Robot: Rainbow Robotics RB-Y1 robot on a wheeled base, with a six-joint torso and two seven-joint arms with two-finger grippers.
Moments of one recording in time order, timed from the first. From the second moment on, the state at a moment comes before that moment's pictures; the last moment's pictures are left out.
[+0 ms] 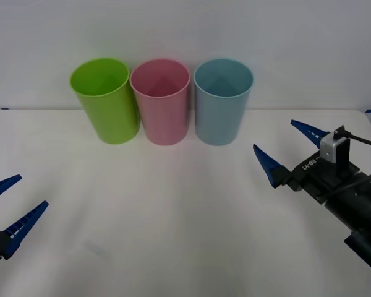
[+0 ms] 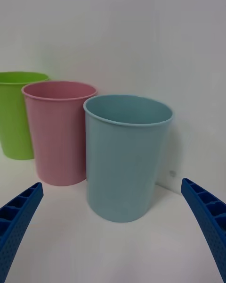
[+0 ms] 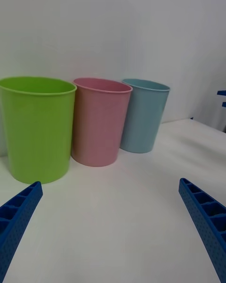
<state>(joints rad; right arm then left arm) 0.16 -0.35 -0.10 -1.94 1.45 -0.59 -0.14 0.35 0.40 0.52 -1.66 -0.96 -1.22 0.00</state>
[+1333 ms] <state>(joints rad) 0.57 -0.35 -0.40 -1.95 1.10 -0.97 0.10 0.35 0.40 0.52 -1.66 -0.96 -1.22 0.00</state>
